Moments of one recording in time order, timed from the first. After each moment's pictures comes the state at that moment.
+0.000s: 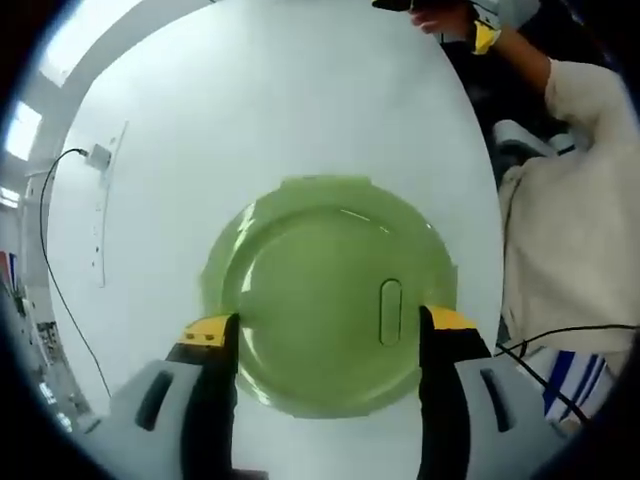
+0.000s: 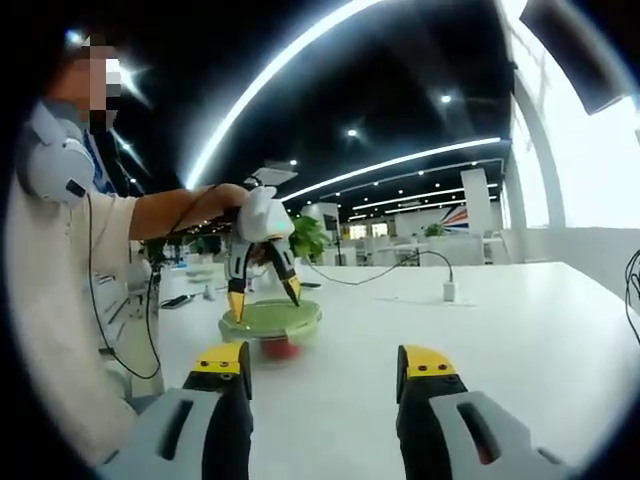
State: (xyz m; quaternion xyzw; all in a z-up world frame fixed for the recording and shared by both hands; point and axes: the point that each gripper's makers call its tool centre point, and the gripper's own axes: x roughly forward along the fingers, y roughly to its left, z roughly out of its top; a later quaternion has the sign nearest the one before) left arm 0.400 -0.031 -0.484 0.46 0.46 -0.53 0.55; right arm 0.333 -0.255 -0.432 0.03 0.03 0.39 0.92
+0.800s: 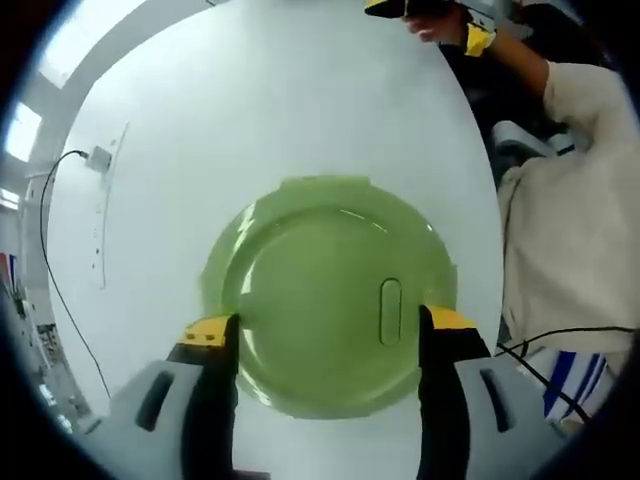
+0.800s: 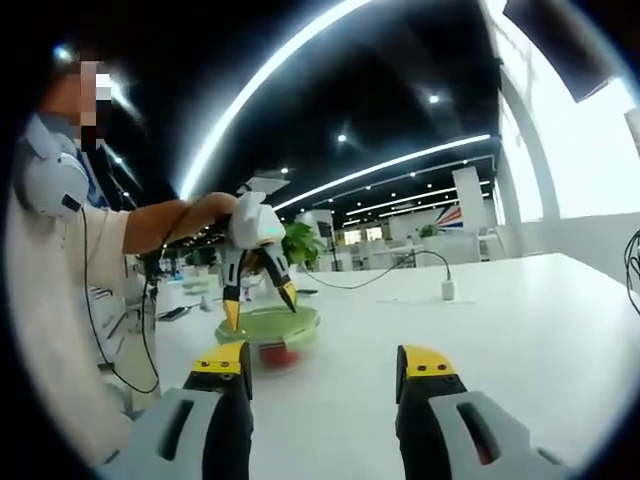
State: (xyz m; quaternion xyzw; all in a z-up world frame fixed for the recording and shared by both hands) left arm 0.392 -0.033 -0.485 0.46 0.46 -0.53 0.55; right arm 0.338 -0.249 -0.432 0.05 0.03 0.39 0.92
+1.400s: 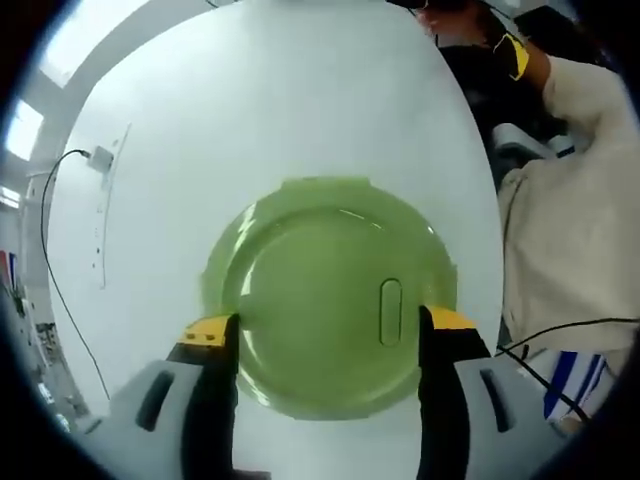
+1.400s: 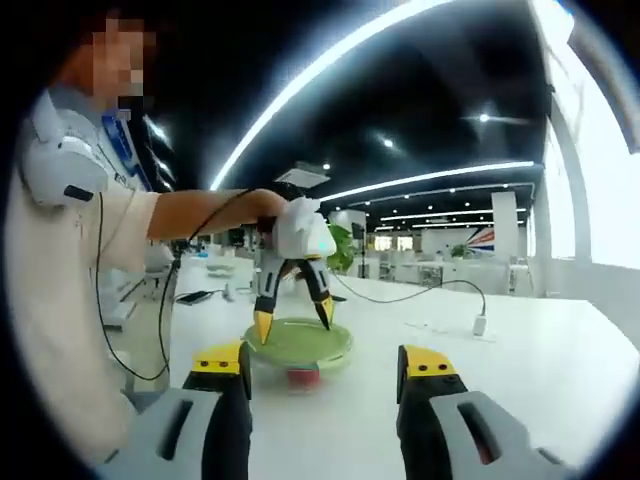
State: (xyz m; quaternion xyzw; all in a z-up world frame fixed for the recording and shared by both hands) left arm 0.391 -0.032 -0.486 0.45 0.46 -0.53 0.55; right arm 0.326 -0.202 -0.395 -0.02 -0.01 0.45 0.89
